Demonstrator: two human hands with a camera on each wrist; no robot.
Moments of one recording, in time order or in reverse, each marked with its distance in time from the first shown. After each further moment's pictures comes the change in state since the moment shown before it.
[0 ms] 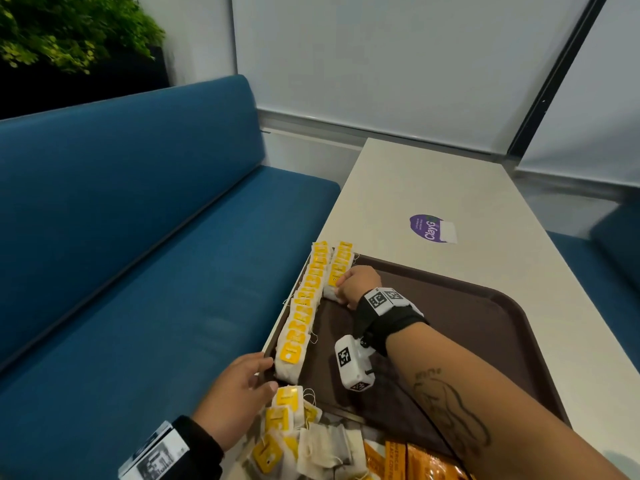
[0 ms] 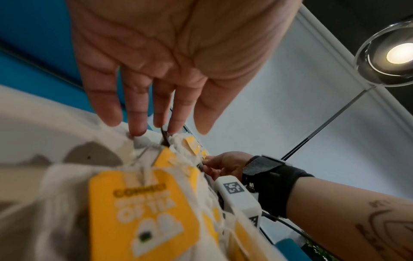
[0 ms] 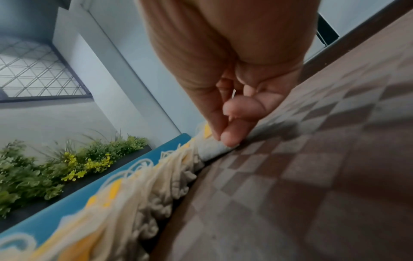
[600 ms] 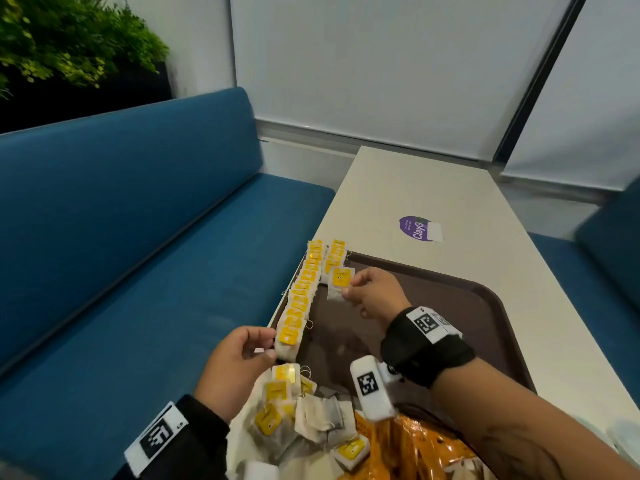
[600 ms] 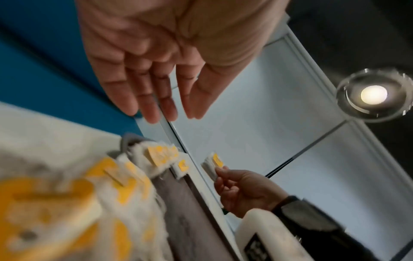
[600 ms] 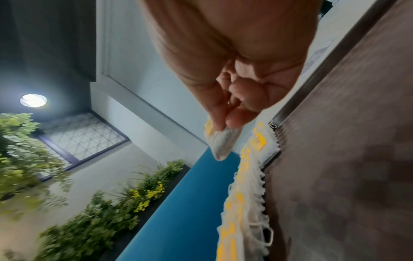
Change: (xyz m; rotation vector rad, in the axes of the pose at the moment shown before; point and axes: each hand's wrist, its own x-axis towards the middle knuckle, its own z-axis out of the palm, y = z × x) left_hand -0.037 0.029 -0.004 -0.427 0.159 0.107; right_hand -0.101 0.013 -0.036 0.345 -0.005 -0.131
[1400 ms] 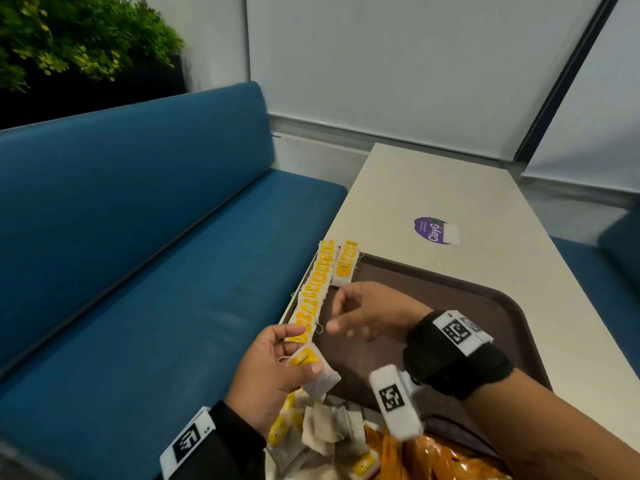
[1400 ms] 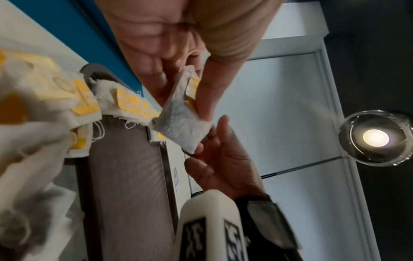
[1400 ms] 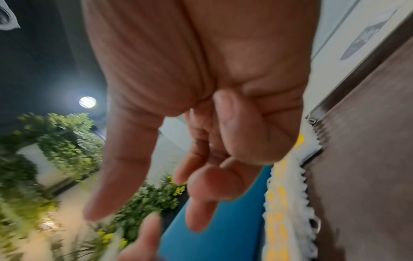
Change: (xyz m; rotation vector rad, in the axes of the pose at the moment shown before) left_hand -0.003 0.009 0.026 -0.410 -0.110 -0.098; right_hand -0.020 -0.027 0.000 -0.245 -0.639 -0.069
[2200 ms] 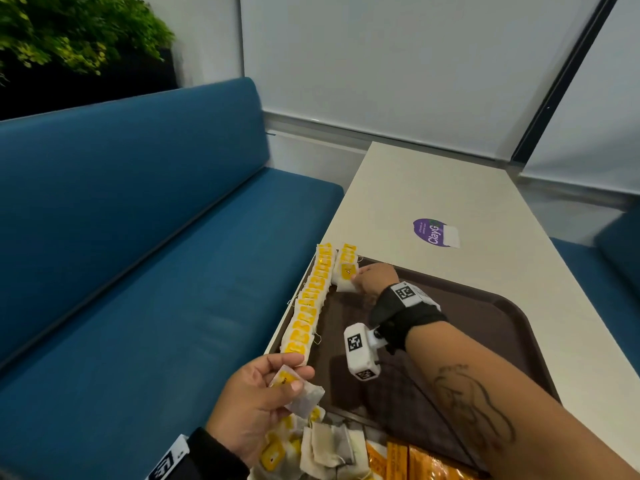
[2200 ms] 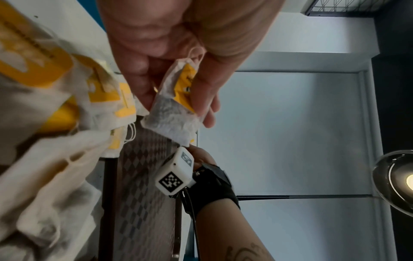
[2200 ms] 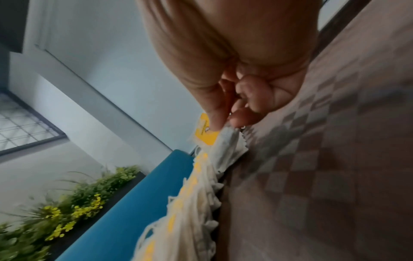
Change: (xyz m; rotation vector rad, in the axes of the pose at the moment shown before) left_hand 0.012 -0.012 -0.019 -0.125 -0.018 -0.168; right_hand 0.107 0.042 -0.054 0.229 0.682 0.305
